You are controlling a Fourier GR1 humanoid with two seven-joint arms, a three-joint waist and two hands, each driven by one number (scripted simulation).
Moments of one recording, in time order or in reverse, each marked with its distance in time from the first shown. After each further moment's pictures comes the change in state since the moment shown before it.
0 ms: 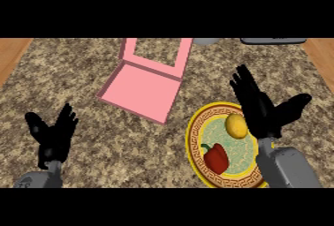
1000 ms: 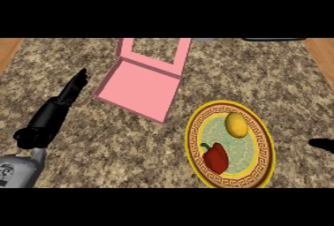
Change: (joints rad) left arm -0.126 0.213 -0.147 -0.237 -0.215 -0.300 -0.273; right arm 0.255 -0.634 -0.238 -0.265 0.398 0.140 -0.249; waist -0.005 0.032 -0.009
